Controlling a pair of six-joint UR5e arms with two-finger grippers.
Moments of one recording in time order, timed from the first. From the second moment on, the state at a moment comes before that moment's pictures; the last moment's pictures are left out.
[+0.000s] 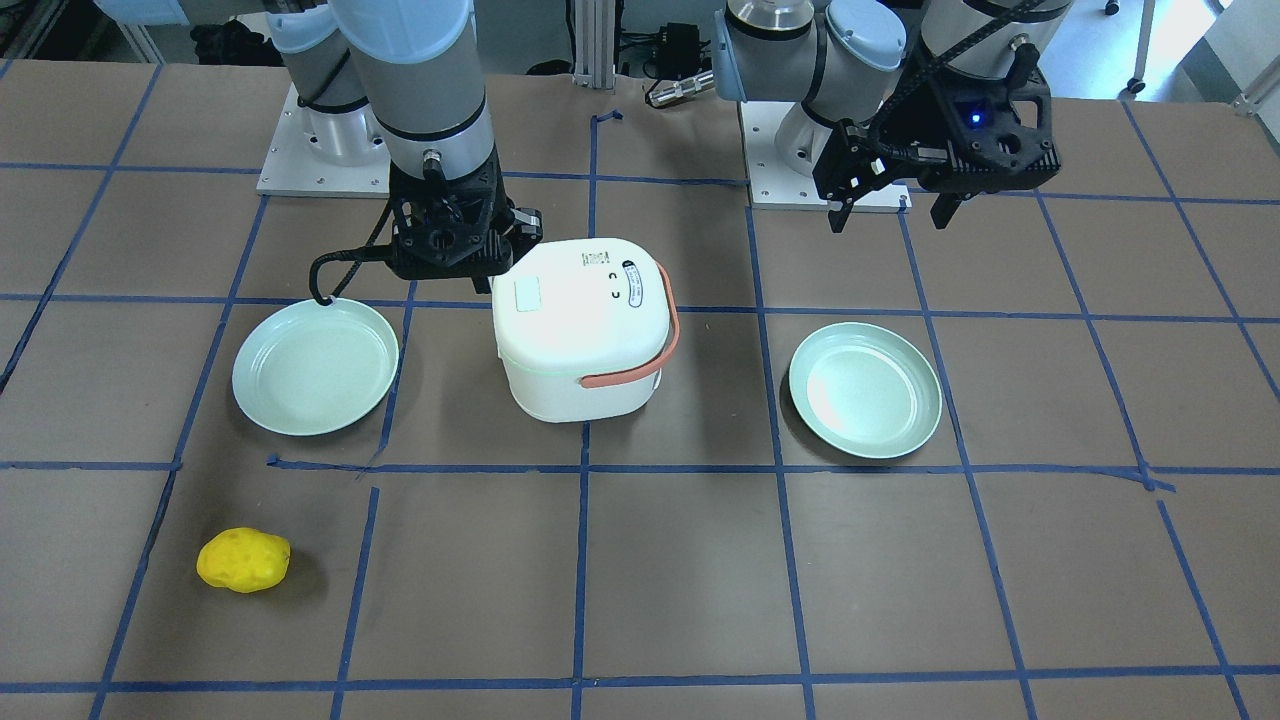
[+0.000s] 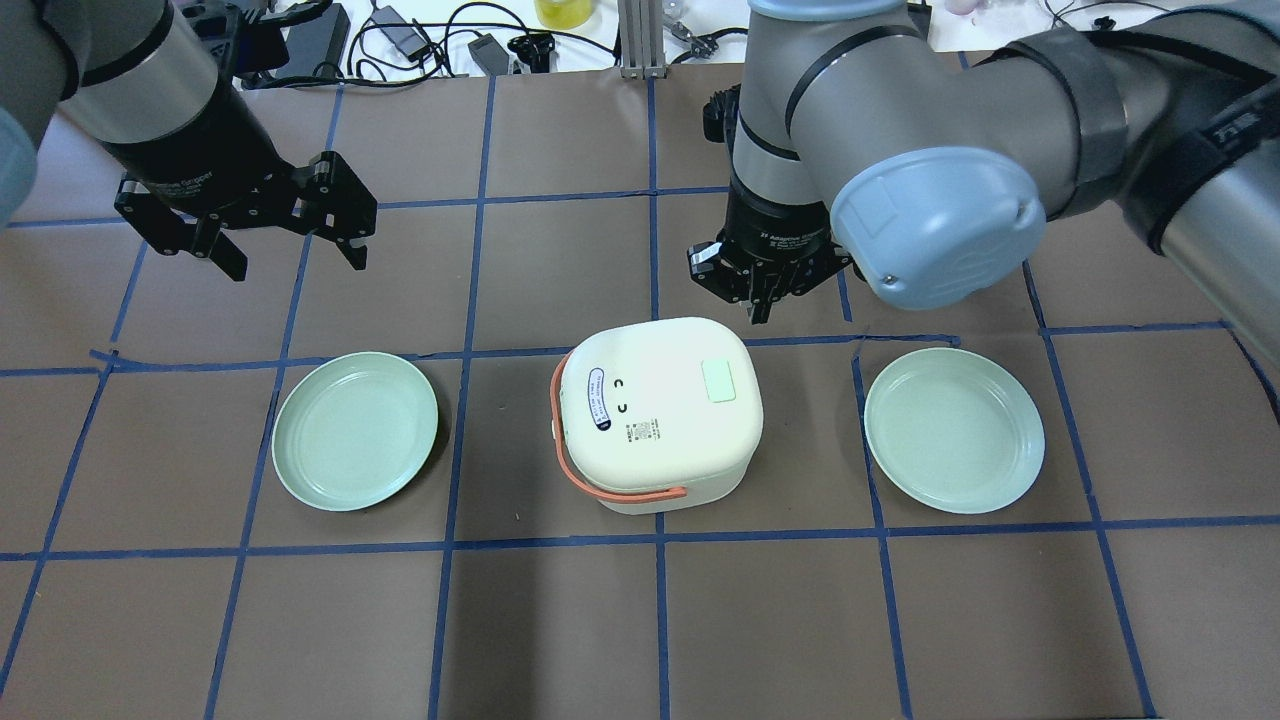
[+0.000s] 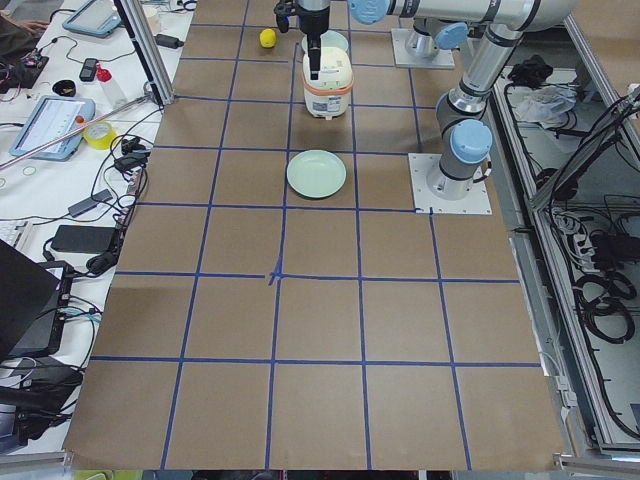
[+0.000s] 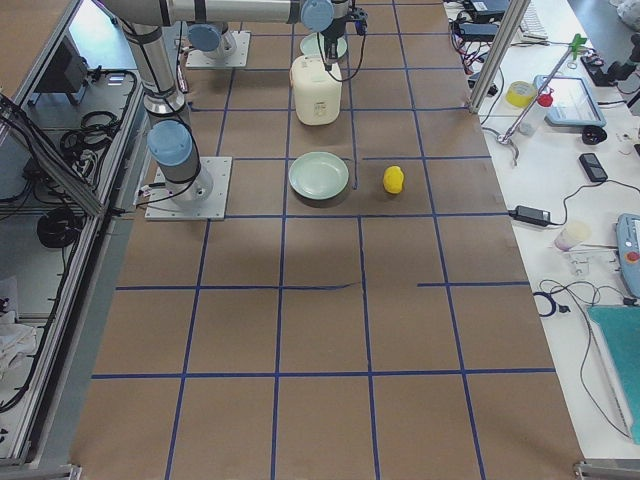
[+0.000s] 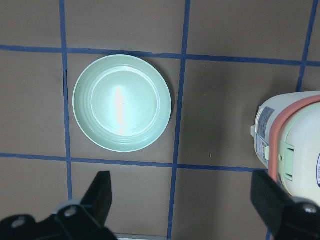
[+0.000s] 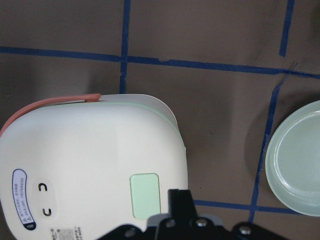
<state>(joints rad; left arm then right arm) -1.55 -1.50 -1.59 -1.62 1.59 -0.05 1.86 -1.47 1.66 -1.71 -1.52 0.19</state>
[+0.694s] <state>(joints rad) -1.55 -1.50 -1.59 -1.62 1.59 -0.05 1.91 -1.46 1.77 -1.81 -1.52 0.21</state>
